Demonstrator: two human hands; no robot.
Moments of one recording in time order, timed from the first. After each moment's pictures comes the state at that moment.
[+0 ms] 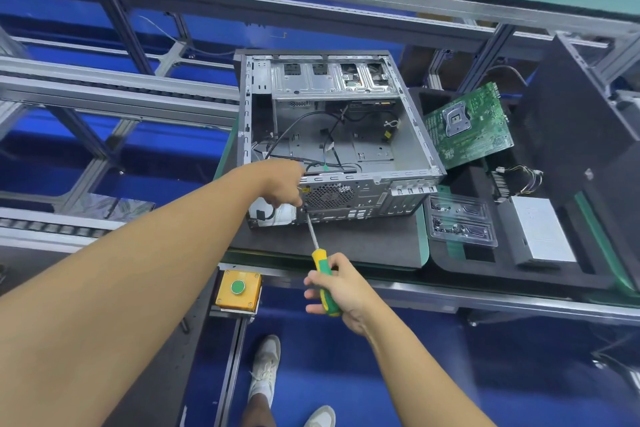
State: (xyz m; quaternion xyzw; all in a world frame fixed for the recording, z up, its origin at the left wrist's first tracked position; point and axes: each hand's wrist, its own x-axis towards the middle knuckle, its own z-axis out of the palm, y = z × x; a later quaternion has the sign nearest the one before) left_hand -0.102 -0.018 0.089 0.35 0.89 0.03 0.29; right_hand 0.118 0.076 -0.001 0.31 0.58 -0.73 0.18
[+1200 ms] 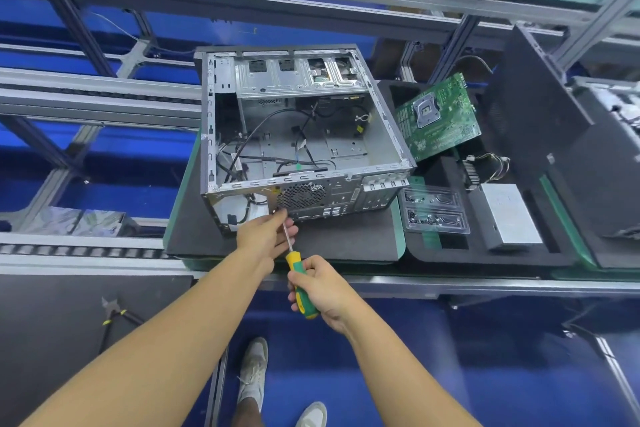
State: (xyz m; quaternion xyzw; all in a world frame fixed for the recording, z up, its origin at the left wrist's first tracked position) left_hand -0.002 -0.003 0.010 -0.23 0.58 0.72 0.30; right_hand 0.118 0.080 -0.006 0.29 0.61 -0.71 0.17
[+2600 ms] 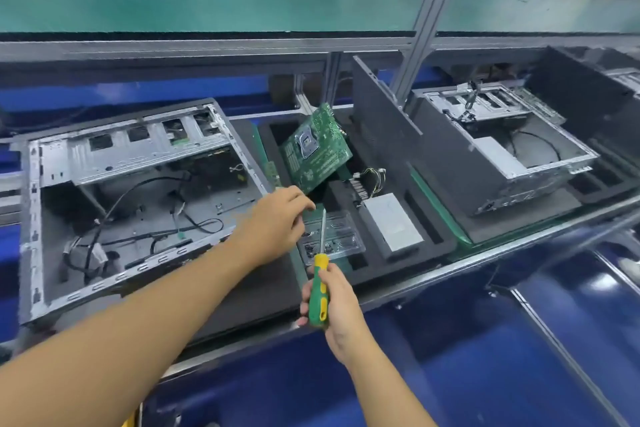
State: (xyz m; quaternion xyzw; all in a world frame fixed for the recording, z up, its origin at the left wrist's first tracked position) left_hand 0.003 0.190 0.110 0.62 0.74 0.26 0.01; right_hand 0.182 0.226 0.040 0.37 0.43 -0.81 -0.13
